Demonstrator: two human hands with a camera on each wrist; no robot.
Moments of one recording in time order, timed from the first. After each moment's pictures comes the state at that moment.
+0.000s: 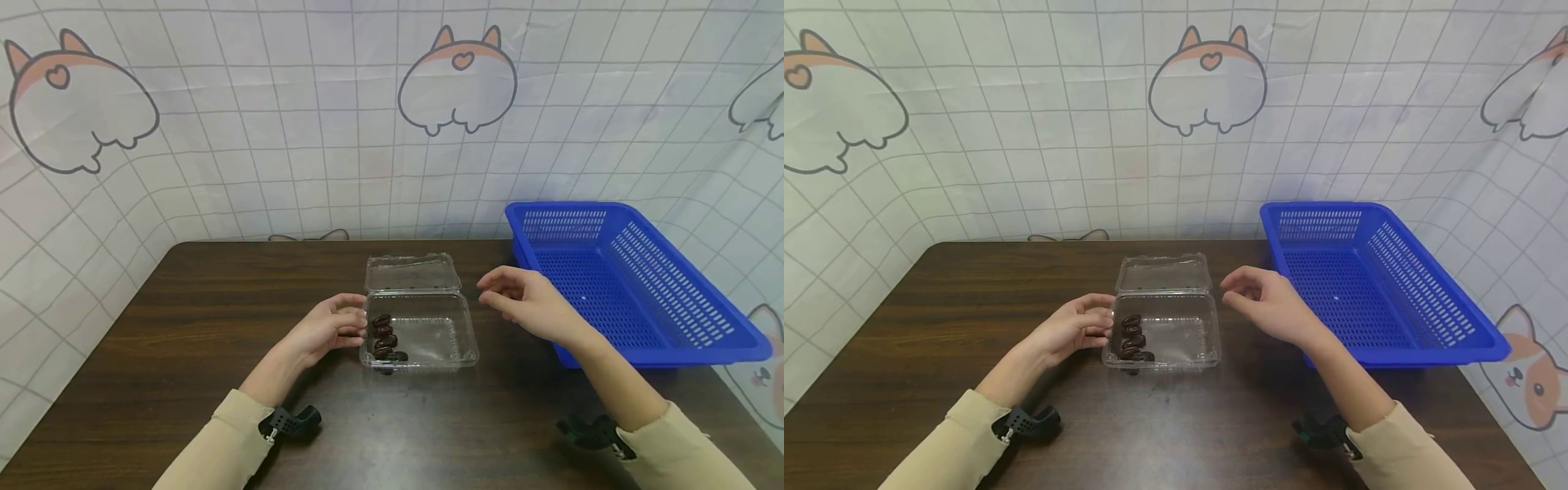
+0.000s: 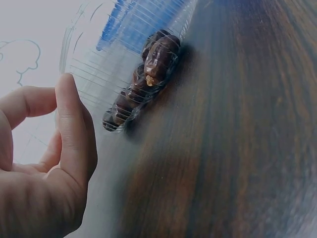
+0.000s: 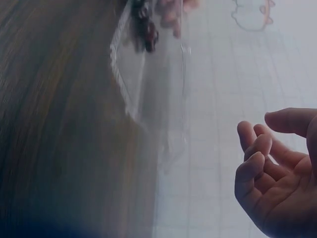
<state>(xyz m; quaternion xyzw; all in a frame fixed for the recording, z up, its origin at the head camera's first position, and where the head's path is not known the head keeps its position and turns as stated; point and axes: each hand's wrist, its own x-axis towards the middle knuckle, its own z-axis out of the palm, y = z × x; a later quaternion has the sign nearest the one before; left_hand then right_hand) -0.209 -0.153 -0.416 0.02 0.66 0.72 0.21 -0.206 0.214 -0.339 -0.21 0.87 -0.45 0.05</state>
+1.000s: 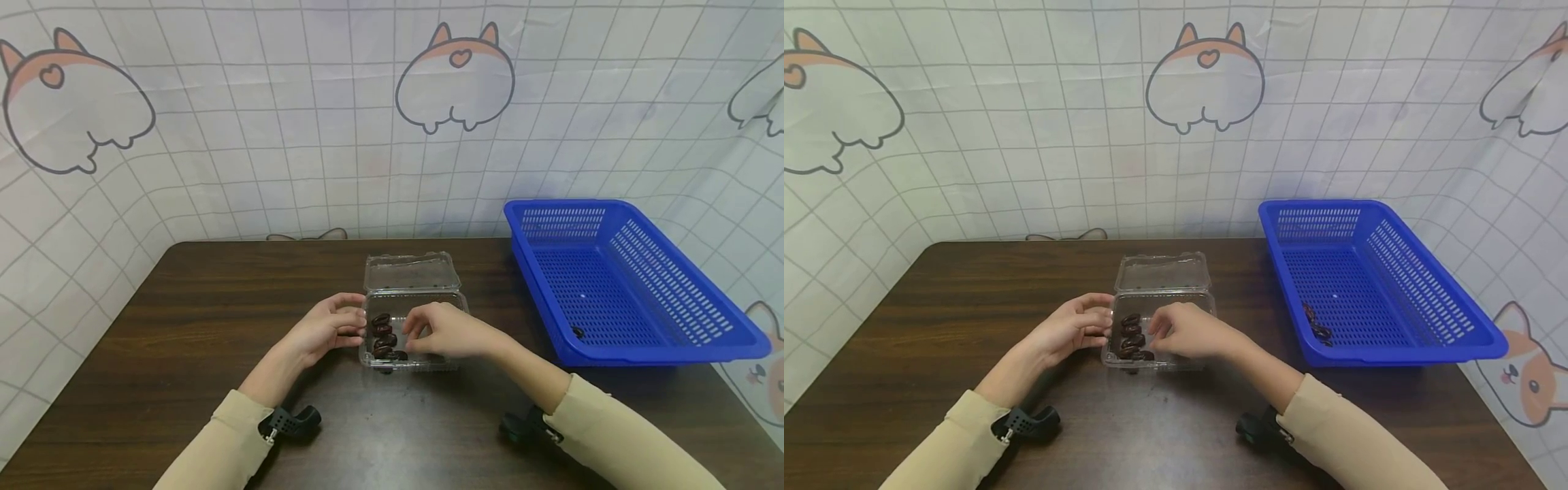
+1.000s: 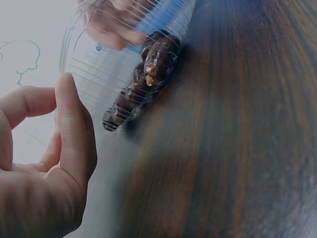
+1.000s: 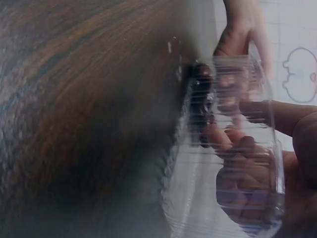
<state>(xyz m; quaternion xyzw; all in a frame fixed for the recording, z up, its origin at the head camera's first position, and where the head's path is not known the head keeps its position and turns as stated) -0.208 -0.151 -0.415 0.01 0.66 0.72 0.21 -0.215 0.117 -0.380 -0.34 0.85 -0.35 0.20</state>
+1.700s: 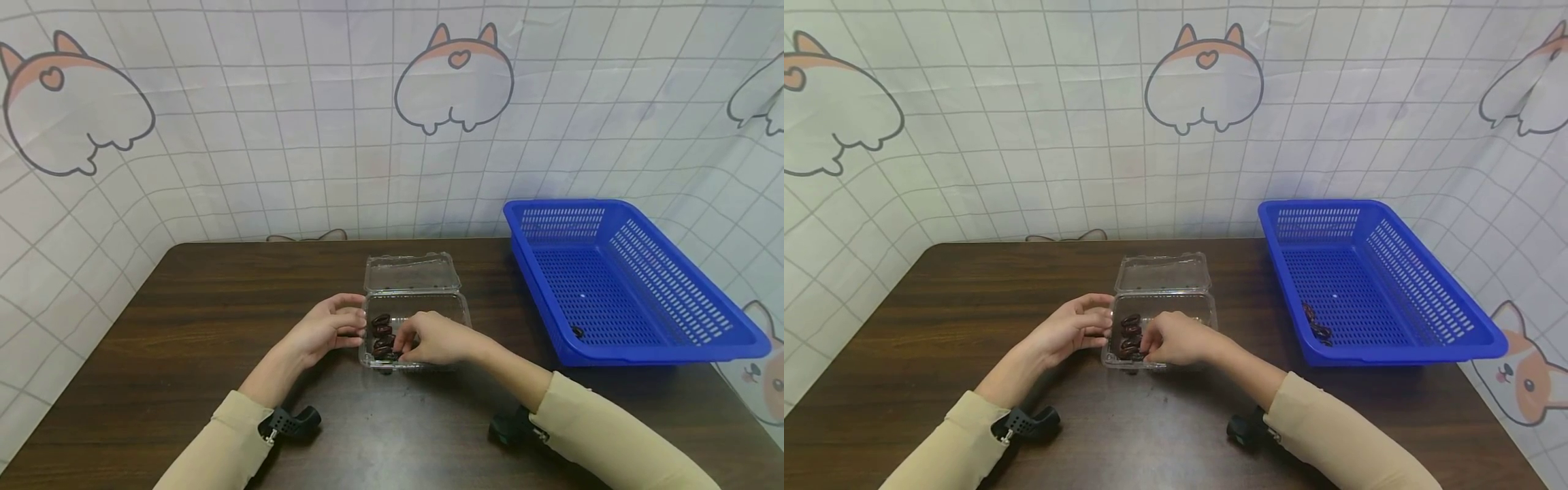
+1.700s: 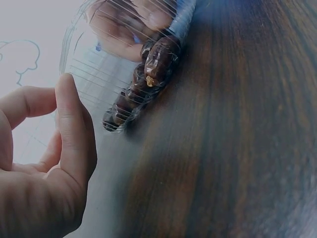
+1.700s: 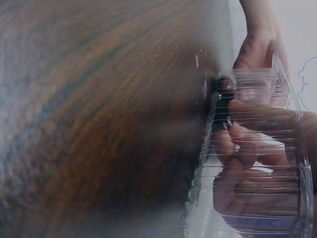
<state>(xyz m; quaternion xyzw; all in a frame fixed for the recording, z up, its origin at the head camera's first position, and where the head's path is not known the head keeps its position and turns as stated) -0.209 -0.151 -0.415 0.01 0.66 0.72 0.21 -0.217 0.099 -0.393 -0.38 0.86 -0.29 0.20</state>
